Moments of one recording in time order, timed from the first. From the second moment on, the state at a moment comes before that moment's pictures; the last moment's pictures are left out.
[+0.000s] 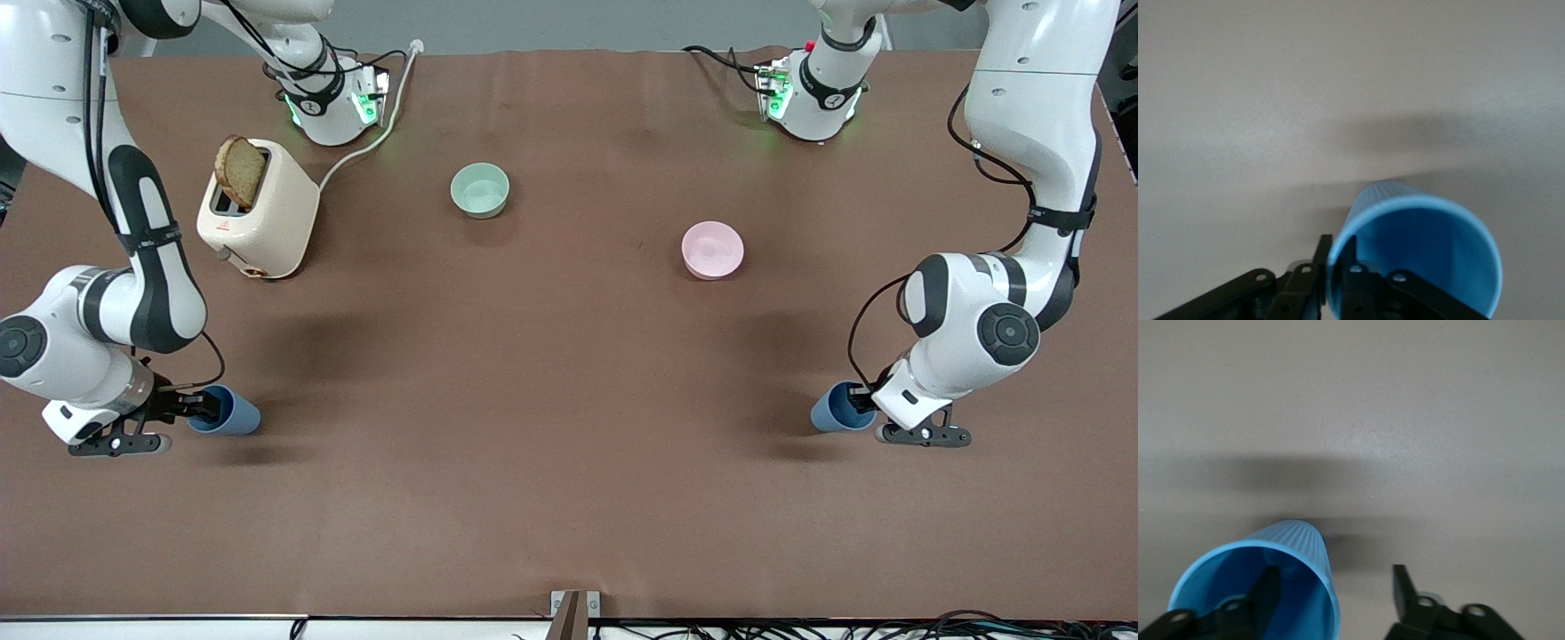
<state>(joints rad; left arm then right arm) 0.02 0.55 -0.09 -1.78 0.05 2.40 0.00 -0.08 0.61 -0.10 -1.70 0.01 2.37 -0.24</state>
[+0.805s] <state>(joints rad) -0.11 0.48 -0.44 -1.67 0.06 2.16 -0.67 -0.09 0.62 -0.10 -1.67 0.02 2.37 -0.23</state>
